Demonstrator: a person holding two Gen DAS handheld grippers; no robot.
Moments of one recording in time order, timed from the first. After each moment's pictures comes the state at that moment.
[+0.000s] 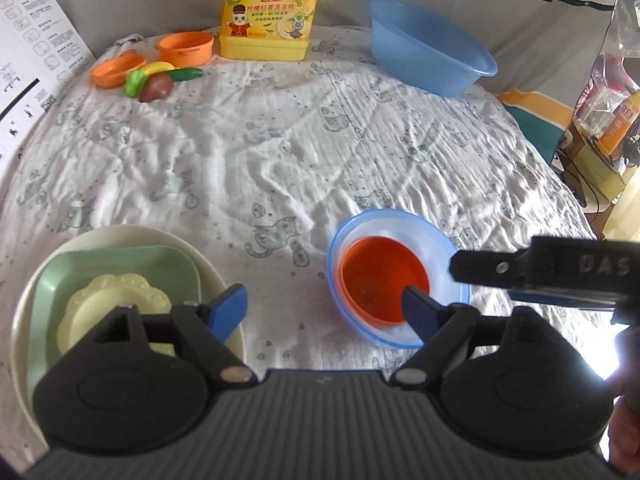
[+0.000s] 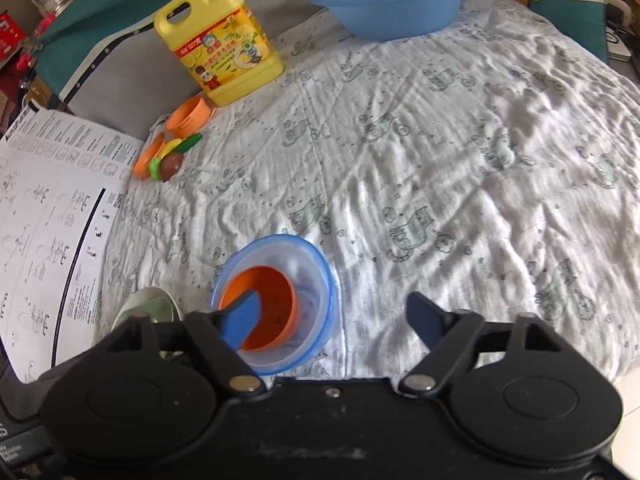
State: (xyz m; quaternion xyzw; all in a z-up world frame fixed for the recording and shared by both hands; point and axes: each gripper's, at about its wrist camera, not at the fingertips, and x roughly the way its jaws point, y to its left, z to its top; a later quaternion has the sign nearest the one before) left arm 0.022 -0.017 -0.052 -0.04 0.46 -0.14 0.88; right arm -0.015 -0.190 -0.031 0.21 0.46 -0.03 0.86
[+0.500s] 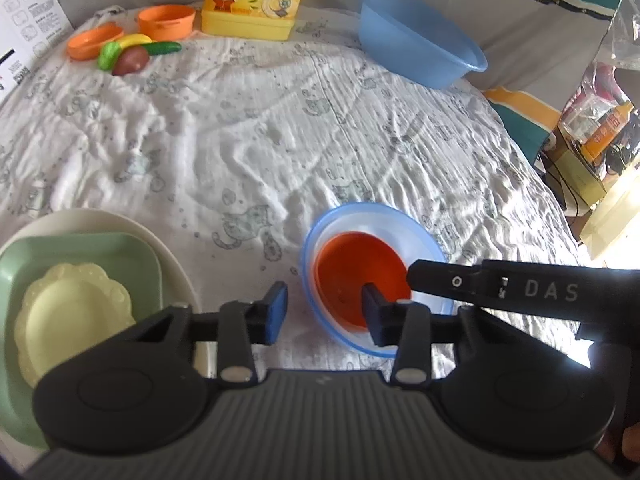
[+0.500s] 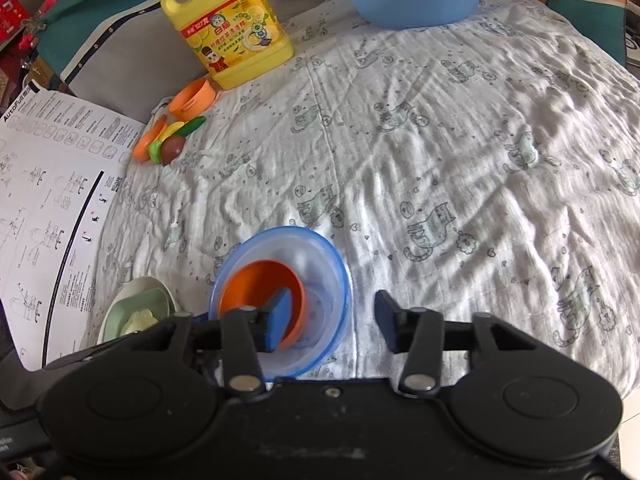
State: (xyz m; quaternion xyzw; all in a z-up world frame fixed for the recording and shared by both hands) left arm 0.035 -0.022 -0.065 -0.07 0.48 -0.17 0.86; right arm 0.005 -0.174 -0.044 0.19 0.47 -0.02 0.86
